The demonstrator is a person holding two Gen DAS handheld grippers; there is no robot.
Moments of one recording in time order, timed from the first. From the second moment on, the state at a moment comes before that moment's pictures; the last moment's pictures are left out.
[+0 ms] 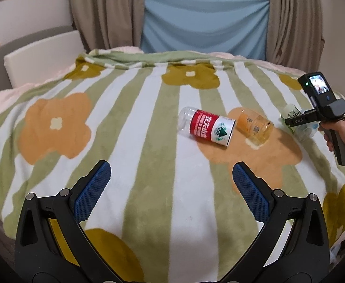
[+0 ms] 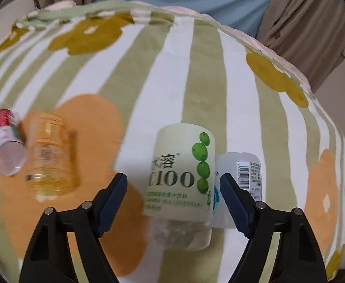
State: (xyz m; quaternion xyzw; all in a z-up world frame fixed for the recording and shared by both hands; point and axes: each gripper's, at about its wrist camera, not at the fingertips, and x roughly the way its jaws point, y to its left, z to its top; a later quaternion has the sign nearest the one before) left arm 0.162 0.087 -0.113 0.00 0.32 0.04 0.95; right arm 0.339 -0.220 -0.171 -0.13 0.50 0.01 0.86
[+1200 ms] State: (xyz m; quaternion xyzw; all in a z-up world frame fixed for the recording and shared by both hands) left arm 0.061 0.098 -0.079 0.02 0.29 0.03 0.96; right arm 0.180 -0.116 -0.177 -0.13 0.51 0.30 0.79
